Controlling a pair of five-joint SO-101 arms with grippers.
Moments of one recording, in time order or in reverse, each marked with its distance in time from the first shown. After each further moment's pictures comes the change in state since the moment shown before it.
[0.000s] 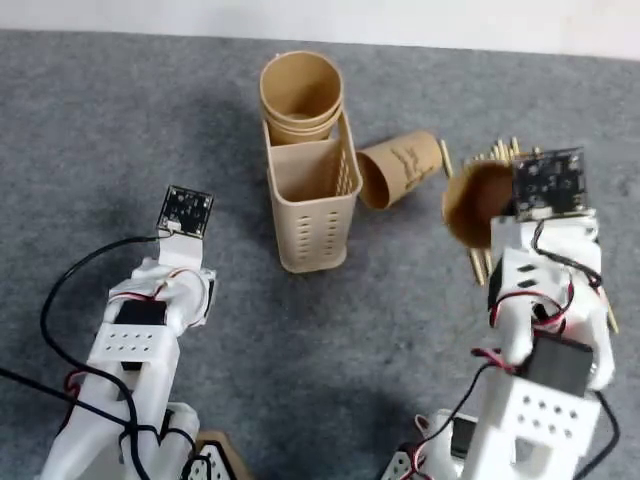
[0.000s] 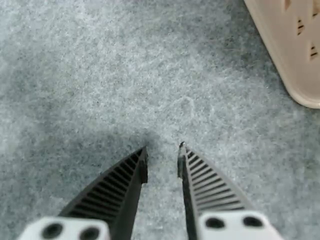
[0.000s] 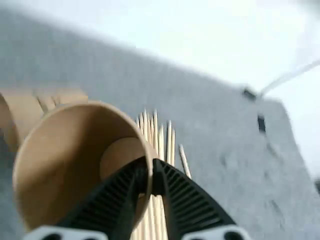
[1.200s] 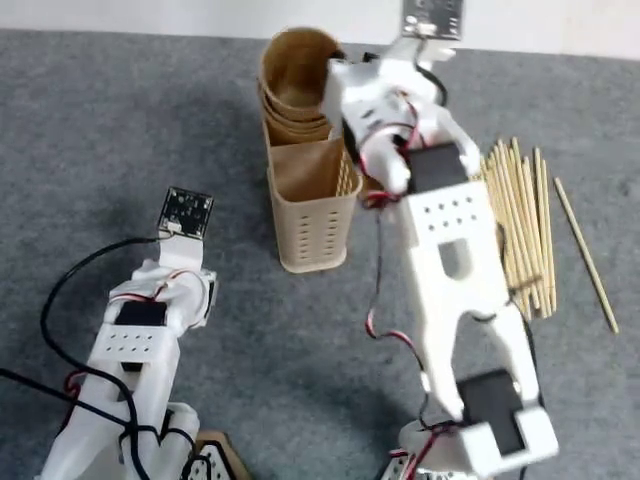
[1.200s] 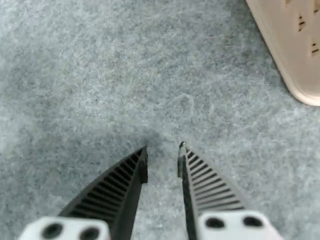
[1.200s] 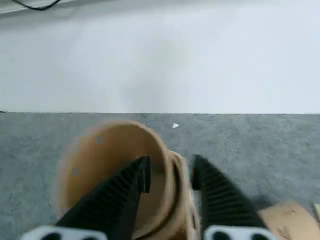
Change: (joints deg) left arm 0.0 0.0 0.4 0.0 0.0; right arm -33.1 57.1 -49.5 -6.4 -39.4
